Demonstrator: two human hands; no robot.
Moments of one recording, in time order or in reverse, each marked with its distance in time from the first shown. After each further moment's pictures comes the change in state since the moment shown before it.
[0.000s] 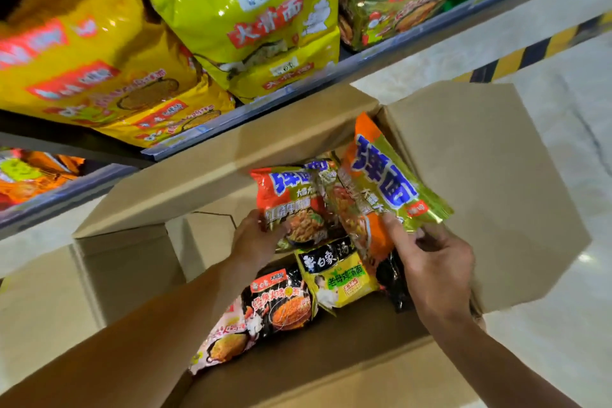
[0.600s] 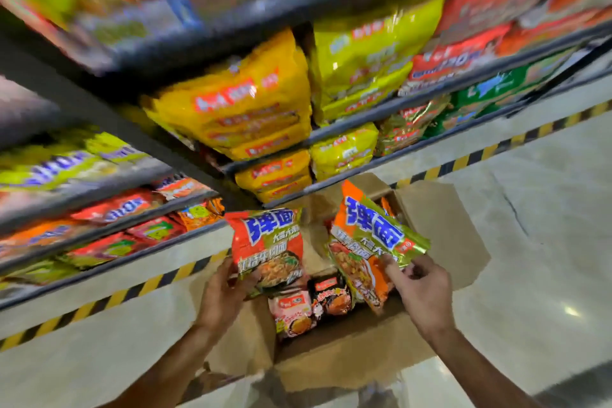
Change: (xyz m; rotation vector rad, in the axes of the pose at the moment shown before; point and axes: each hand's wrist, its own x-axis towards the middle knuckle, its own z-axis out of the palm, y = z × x) left_hand -0.283 0.041 -0.335 -0.212 0.040 0.292; right_hand -0.245 -0.261 -0.001 -0.135 -0.103 -0.071
